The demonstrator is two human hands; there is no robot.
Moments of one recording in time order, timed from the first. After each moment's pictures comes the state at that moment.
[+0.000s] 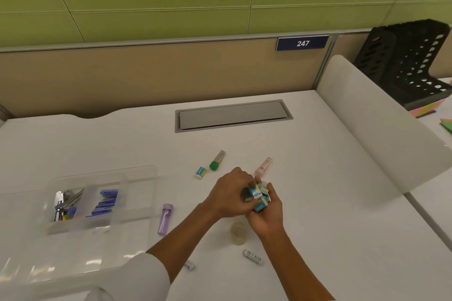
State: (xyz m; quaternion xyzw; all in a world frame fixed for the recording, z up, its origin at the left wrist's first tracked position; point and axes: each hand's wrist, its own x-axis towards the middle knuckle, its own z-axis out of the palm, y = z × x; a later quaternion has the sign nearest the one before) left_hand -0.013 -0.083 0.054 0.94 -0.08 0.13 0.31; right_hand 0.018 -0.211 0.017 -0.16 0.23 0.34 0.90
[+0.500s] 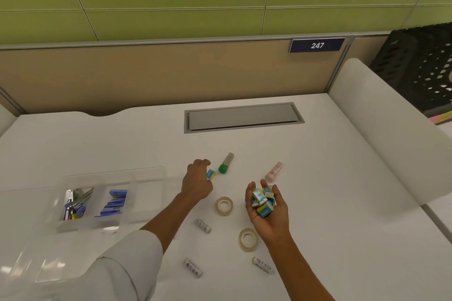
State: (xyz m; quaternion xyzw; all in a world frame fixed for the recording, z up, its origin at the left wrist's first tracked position) left_hand 0.000 0.027 0.006 0.94 0.25 0.01 0.25; right_hand 0.021 -0.195 0.015 -0.12 0.25 0.34 0.90
